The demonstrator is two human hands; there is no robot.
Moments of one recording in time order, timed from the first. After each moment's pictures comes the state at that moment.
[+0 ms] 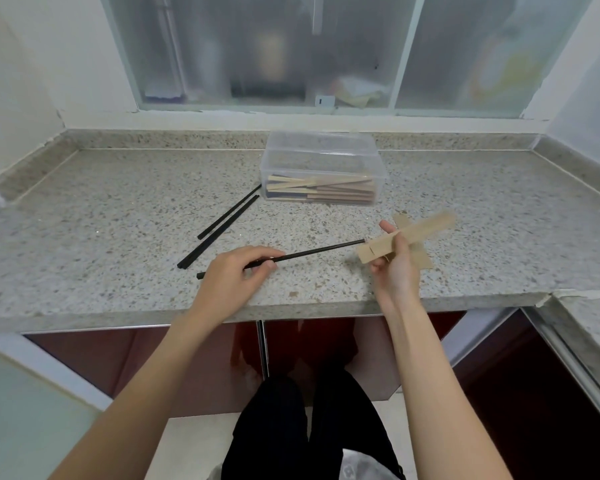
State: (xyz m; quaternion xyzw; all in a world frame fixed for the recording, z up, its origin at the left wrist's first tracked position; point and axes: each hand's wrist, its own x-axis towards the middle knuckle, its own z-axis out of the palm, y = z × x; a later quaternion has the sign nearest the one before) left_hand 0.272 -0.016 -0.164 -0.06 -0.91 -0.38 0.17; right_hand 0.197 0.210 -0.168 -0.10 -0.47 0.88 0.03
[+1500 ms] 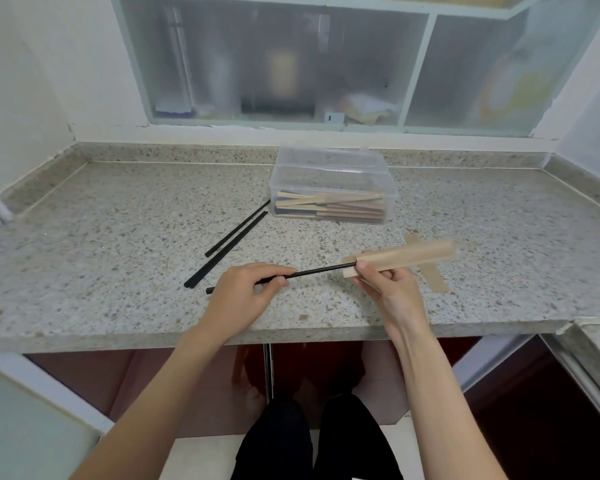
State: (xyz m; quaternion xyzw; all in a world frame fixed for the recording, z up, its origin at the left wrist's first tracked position) left_hand 0.259 -0.020 -0.161 -0.07 -0.91 -0.38 0.16; right_hand 0.204 0.200 -0.163 -0.01 -0.55 0.83 -0.05
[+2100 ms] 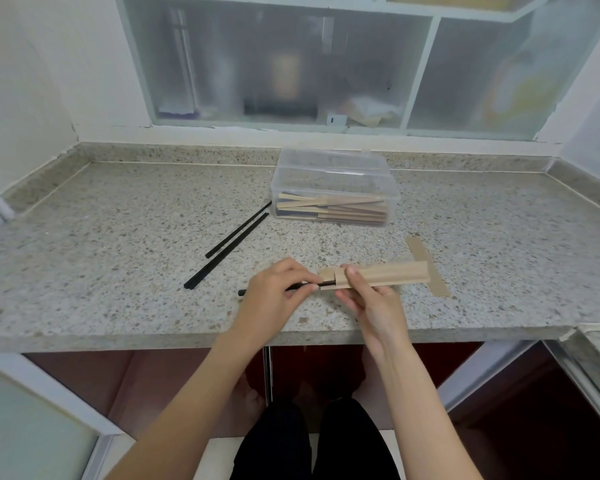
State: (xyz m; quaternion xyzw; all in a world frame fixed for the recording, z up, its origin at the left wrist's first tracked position) left_hand 0.249 0.016 -0.170 -0.12 -0.88 -0.40 0.23; right_hand 0.221 0.178 -0.169 -0.06 -0.50 0.86 -0.09
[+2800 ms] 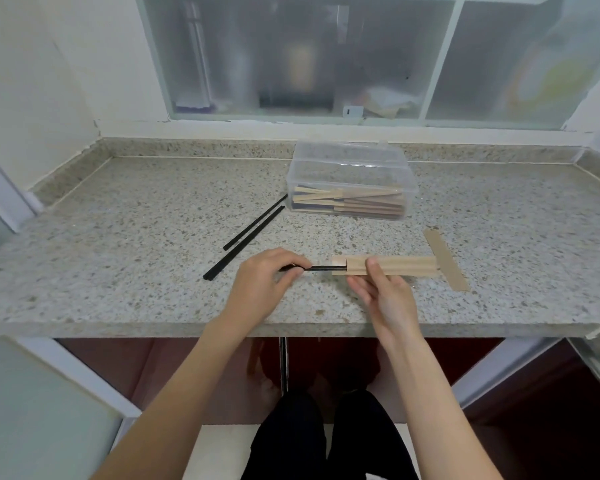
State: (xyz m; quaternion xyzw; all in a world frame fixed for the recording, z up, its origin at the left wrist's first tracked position) left_hand 0.250 -0.020 -0.167 -0.10 -0.90 -0.34 0.24; right_hand 0.216 0.173 -0.172 -0.07 -0.47 0.87 -0.09
